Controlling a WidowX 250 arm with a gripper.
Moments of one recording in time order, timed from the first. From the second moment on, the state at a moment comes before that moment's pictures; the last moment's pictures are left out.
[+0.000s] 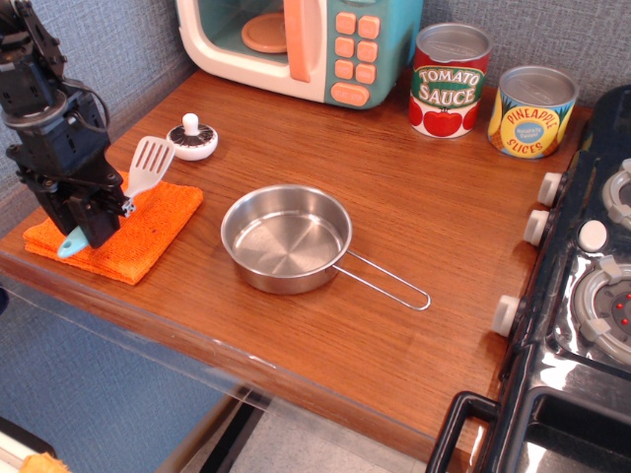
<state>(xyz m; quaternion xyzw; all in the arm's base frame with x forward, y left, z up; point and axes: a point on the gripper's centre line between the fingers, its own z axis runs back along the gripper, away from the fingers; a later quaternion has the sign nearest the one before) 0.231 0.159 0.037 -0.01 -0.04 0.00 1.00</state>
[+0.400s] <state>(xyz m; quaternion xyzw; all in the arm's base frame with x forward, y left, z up) 0.227 0.160 0.040 0.00 -0.03 0.02 1.00</state>
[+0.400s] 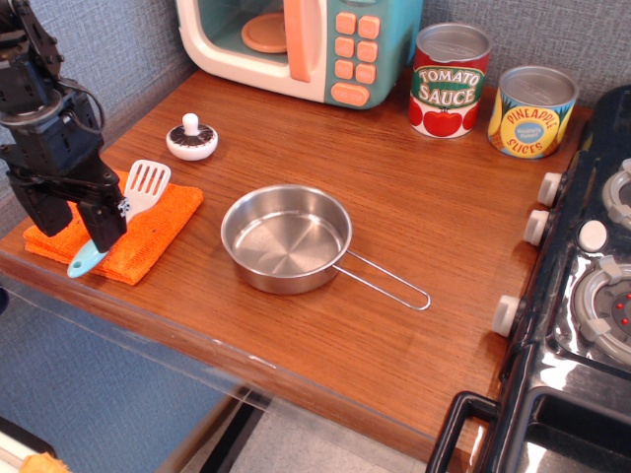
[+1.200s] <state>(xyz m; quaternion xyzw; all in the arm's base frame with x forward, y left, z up) 0.242 0.131 0.073 -0.01 -0.05 -0.01 1.00</state>
